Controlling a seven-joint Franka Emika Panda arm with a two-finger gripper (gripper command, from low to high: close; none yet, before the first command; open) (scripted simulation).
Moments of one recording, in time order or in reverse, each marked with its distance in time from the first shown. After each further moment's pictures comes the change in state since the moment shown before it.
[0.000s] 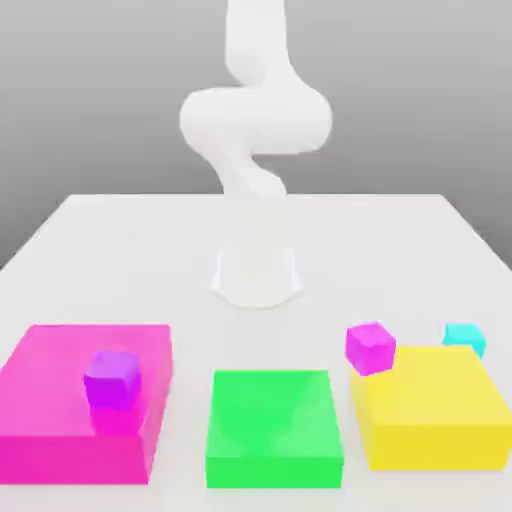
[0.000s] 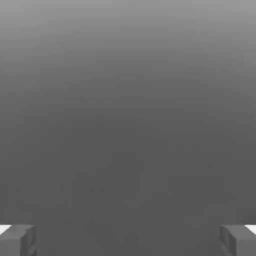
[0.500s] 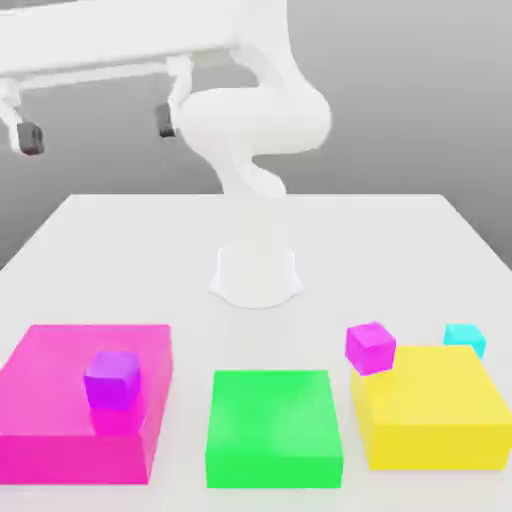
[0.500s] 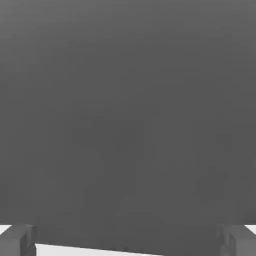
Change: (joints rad) arm 0.083 0.547 -0.313 0.117 0.242 0.046 -0.445
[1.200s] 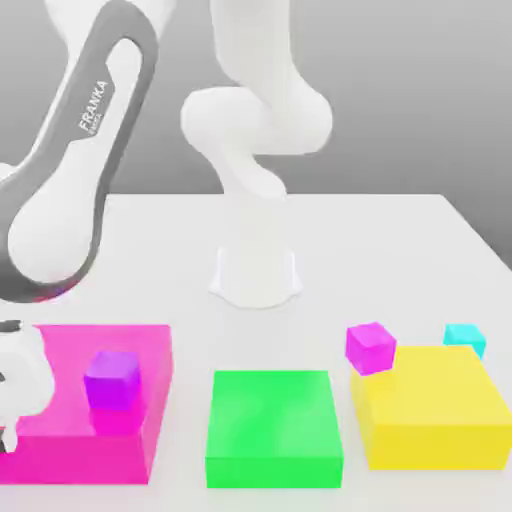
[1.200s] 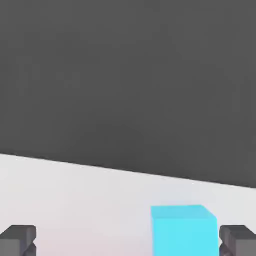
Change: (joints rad) arm -0.239 0.685 -0.066 0.146 0.138 0.120 -0.494
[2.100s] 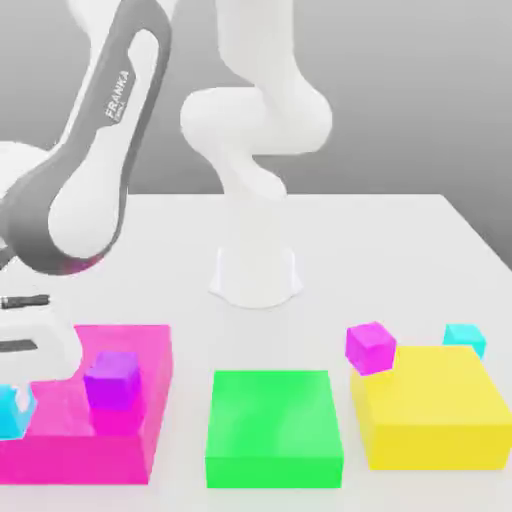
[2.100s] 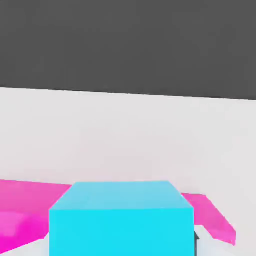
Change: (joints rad) arm 0.137 -0.276 -0.091 -0.241 -0.142 -0.076 0.240
